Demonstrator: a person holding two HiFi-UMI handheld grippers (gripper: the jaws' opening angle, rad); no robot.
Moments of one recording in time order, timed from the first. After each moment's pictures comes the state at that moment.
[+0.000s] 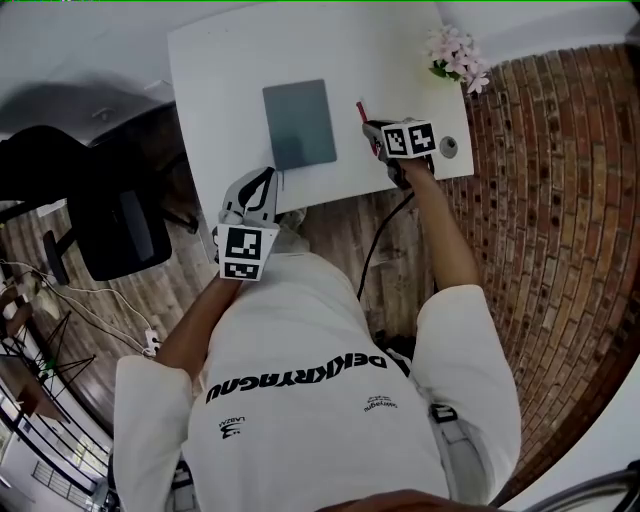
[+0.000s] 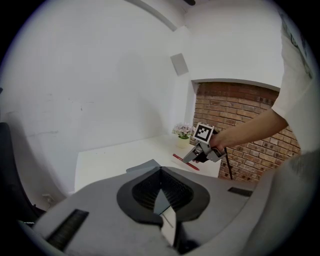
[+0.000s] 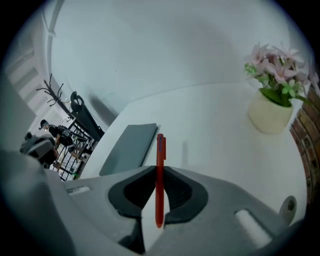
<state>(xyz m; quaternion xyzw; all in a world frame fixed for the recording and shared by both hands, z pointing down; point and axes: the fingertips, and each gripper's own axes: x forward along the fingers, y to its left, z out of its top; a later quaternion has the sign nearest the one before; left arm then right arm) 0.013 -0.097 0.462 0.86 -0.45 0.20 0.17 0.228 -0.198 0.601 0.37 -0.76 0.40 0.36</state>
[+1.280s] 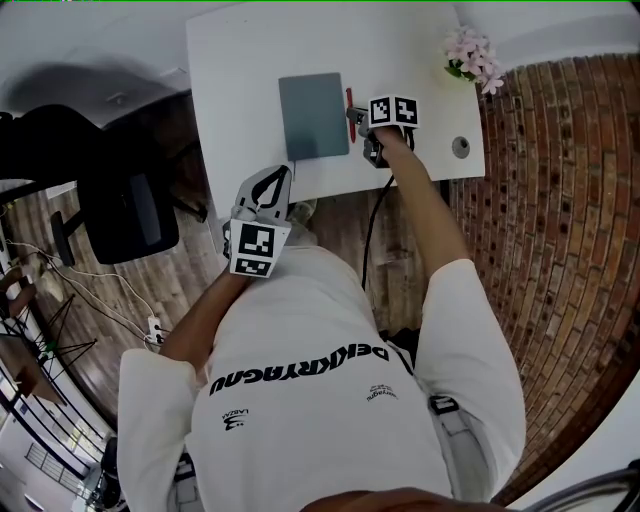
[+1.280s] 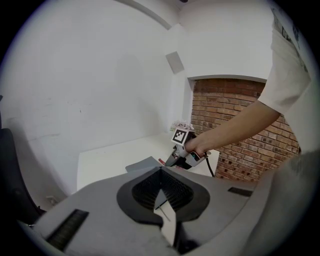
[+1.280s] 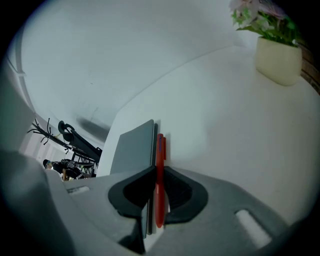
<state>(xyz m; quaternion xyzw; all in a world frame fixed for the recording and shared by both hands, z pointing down) 0.017 -0.076 0.462 0.86 -0.44 0.21 0.16 0.168 -0.221 0.648 0.39 -0.69 0.54 0.27</state>
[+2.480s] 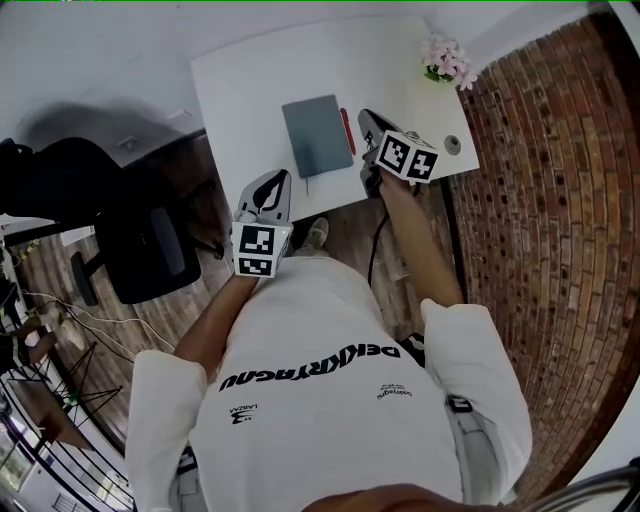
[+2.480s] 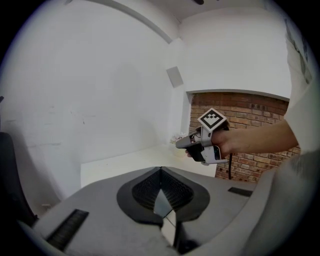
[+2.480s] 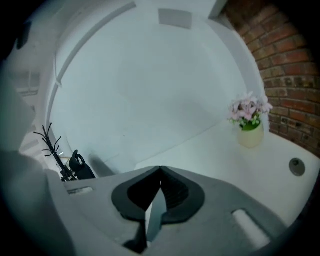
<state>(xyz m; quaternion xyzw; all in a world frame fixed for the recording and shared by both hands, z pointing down) -0.023 -0.078 0.409 0.88 -0.44 0.16 0.14 0.149 -0.197 0.436 0.54 -0.76 0.36 0.04</state>
